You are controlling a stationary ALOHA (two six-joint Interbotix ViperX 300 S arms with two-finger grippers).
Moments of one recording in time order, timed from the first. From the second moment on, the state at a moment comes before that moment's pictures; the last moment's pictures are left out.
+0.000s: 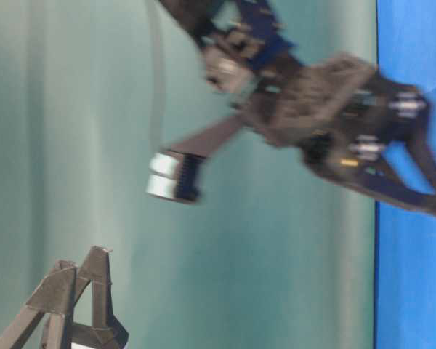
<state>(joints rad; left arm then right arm) -0.01 -0.50 0.74 0.01 -0.15 -0.02 -0.01 0.09 0.52 -0.61 0.11 0.81</state>
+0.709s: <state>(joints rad) -0.01 -0.50 0.74 0.01 -0.15 -0.02 0.00 -0.37 0.58 -0.61 0.34 0.81</state>
